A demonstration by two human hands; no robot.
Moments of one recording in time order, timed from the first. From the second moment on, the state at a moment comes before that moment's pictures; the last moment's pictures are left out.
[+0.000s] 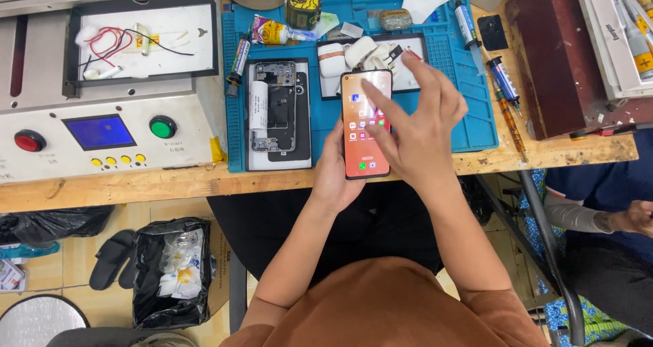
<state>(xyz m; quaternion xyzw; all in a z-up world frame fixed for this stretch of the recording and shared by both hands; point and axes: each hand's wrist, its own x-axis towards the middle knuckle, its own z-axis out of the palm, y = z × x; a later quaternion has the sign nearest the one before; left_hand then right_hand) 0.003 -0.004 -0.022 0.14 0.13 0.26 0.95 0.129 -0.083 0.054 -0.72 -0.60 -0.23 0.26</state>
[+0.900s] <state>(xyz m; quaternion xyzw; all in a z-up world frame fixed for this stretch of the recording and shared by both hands) 0.001 -0.001 -0.015 0.15 0.10 0.23 0.96 0.113 -0.095 0.033 -0.80 -0.49 -0.18 0.27</state>
